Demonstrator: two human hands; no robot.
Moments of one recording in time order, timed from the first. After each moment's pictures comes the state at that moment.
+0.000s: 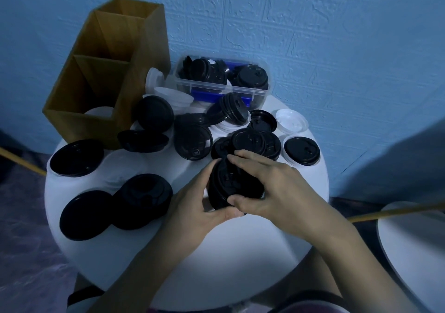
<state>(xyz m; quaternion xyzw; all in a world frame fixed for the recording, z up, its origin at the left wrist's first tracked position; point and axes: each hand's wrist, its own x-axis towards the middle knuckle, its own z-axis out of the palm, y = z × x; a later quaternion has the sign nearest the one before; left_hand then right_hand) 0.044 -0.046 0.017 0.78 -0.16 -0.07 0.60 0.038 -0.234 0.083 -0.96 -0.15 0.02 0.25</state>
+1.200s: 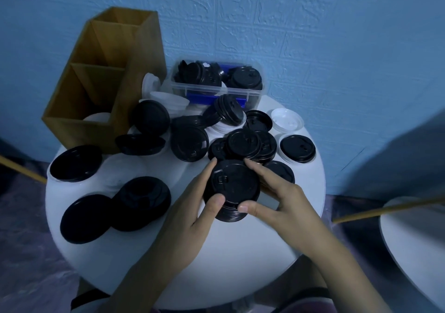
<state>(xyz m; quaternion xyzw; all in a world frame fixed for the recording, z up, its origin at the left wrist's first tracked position) 0.030 -0.042 0.007 0.80 -0.19 -0.04 0.57 0.013 -0.254 0.032 -0.86 -0.08 0.01 0.51</state>
